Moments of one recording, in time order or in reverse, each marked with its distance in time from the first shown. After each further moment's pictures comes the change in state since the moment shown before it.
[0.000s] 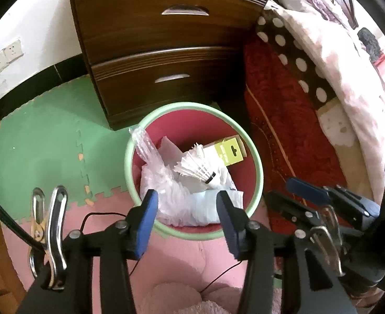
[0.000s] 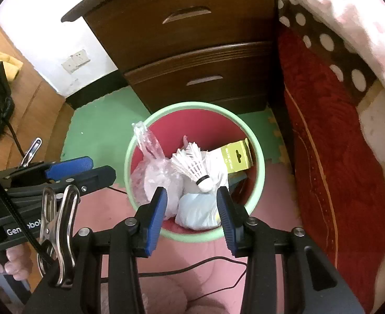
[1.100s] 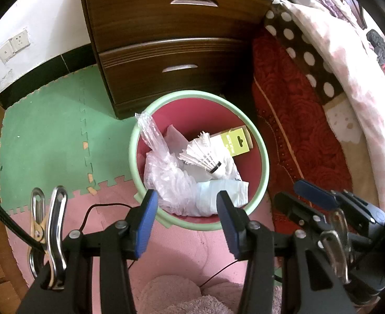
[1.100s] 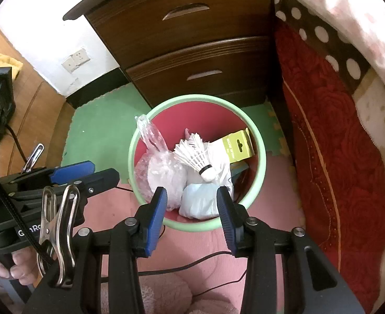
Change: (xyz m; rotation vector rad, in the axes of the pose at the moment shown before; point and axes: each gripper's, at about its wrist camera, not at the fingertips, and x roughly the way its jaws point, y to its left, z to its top) left arm 0.004 0.002 -0.008 -0.029 0.036 0.028; right arm 0.000 0.001 -0.008 0.011 0.021 0.007
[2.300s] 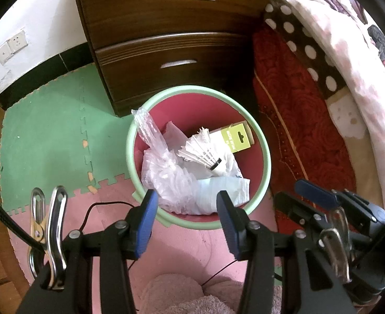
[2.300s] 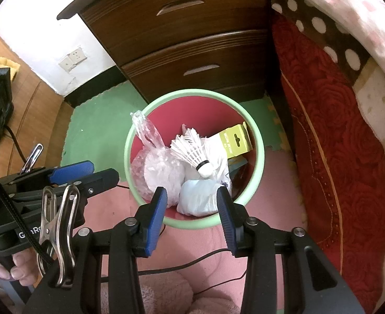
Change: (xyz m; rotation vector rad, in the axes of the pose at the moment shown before) left arm 0.007 -0.002 -0.003 0.013 0.018 0.011; right arm 0.005 -0.004 -0.005 0.015 0.013 0.000
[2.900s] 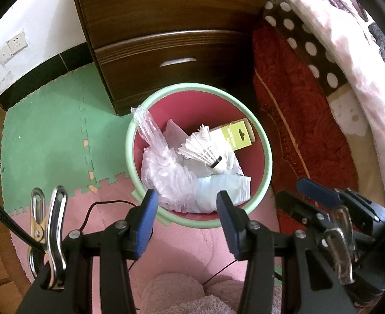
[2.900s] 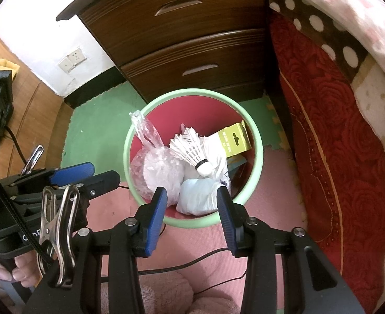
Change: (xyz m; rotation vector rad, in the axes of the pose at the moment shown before) left arm 0.003 -0.004 -0.003 0.010 0.007 0.010; right arm 0.000 -0.002 0.000 -0.001 0.001 0.002
